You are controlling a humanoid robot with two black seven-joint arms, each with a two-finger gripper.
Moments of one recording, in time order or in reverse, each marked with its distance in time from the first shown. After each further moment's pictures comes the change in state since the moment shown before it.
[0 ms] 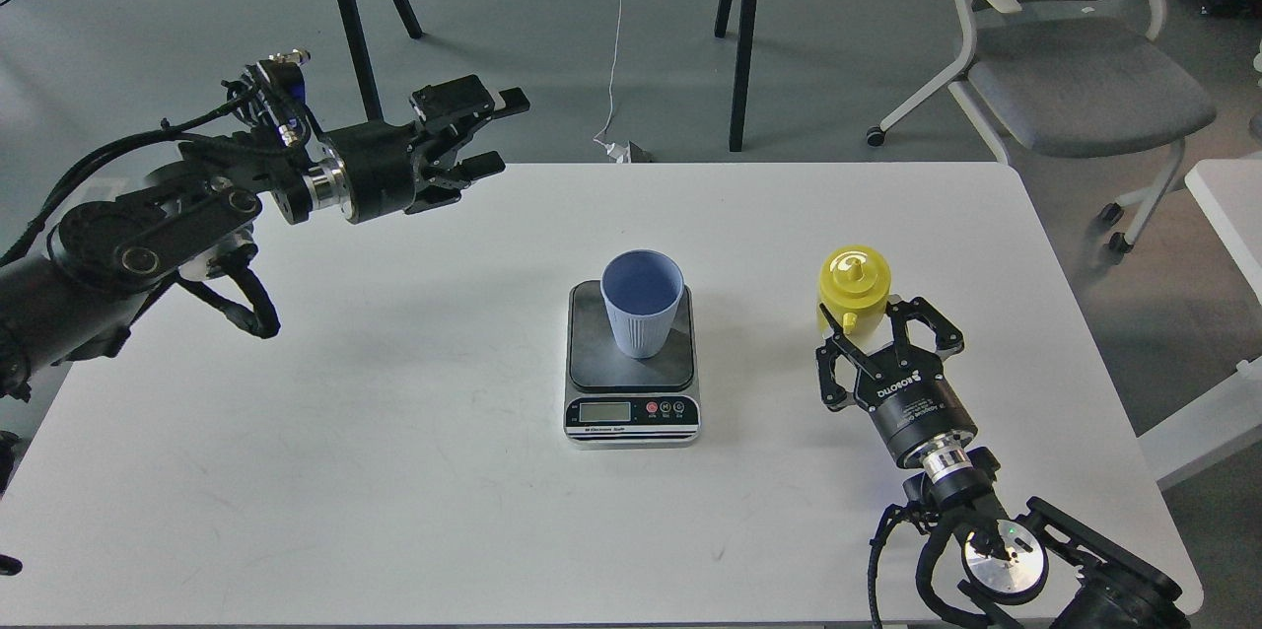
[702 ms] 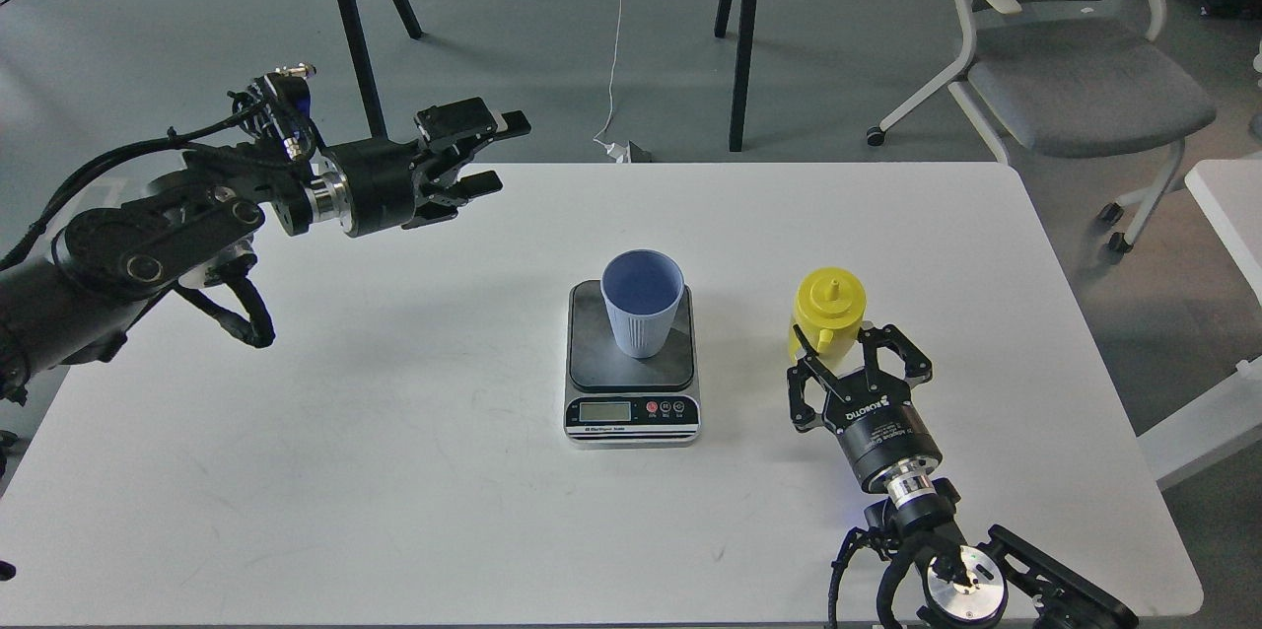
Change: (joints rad) left arm -0.004 -0.006 0.038 0.004 0.000 0.000 0.000; right arm -0.061 0.073 0.031 -0.006 0.002 0.000 0.004
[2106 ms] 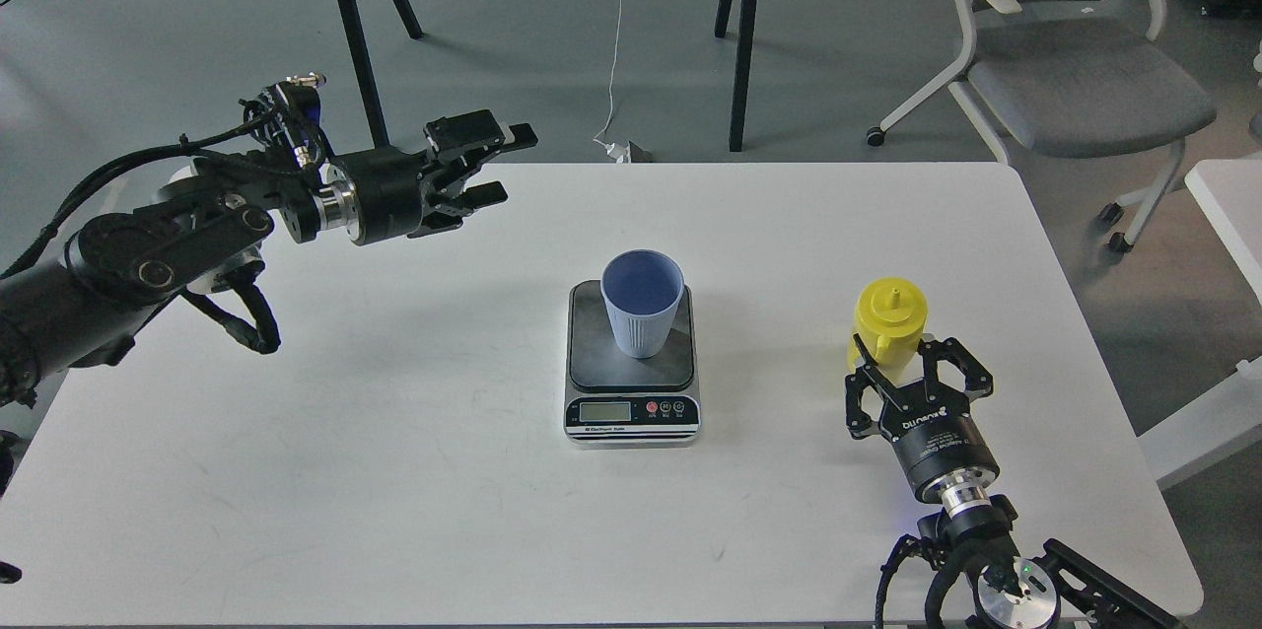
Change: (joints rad) left arm 0.002 -0.013 0.022 0.008 0.000 0.000 0.000; right arm -0.039 -0.069 0.060 0.001 0.028 0.000 -0.003
